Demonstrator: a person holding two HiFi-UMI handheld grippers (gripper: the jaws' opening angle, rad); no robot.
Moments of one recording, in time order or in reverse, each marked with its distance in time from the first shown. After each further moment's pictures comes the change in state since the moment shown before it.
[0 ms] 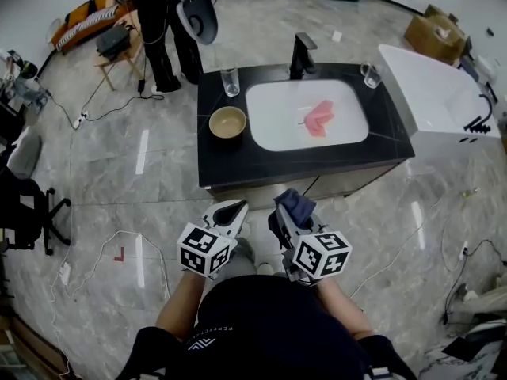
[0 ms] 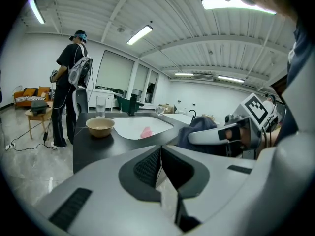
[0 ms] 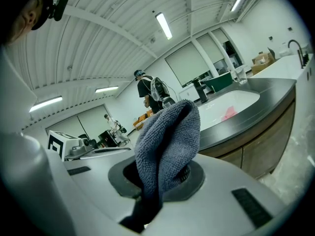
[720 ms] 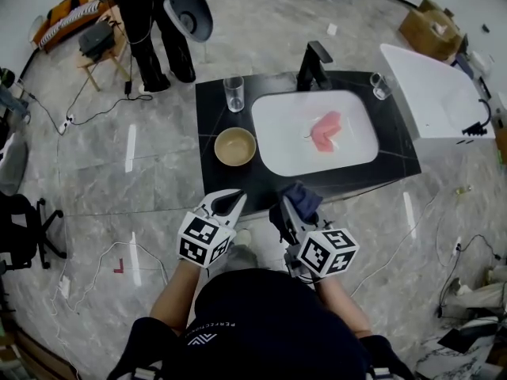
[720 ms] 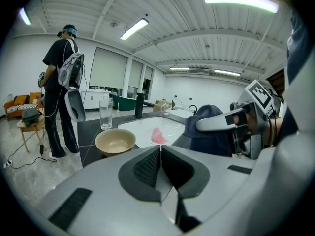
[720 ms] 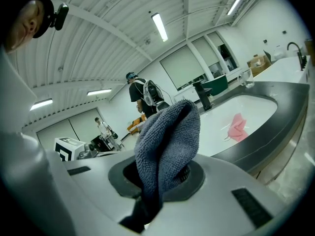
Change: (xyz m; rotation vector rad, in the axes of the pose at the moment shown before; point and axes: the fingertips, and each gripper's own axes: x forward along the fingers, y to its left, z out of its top) left arm 0.051 0.114 0.043 0.075 0.060 -0.051; right arm 0.096 -0.009 0.071 0.027 -0.043 -0.068
